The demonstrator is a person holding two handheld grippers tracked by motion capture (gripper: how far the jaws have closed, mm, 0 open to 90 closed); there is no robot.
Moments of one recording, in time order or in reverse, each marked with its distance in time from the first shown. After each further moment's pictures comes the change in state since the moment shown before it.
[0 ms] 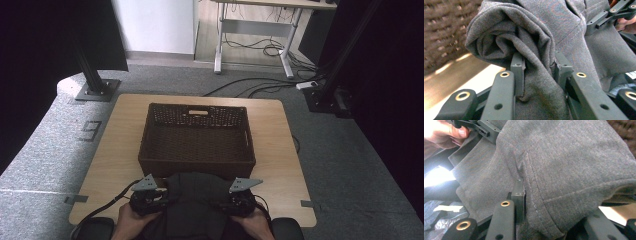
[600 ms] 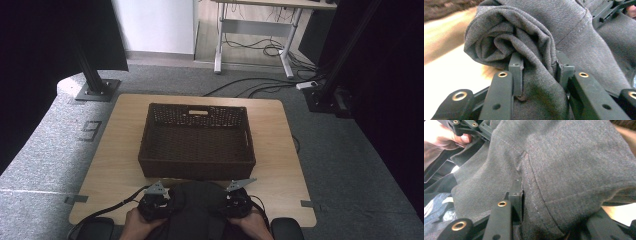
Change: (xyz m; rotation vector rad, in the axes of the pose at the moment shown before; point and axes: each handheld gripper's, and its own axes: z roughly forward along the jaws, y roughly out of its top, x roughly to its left) left arm 0.001 -0.018 0.029 0.131 -0.013 -0.056; right arm -0.017 -0.021 0.022 0.127 0.103 0.164
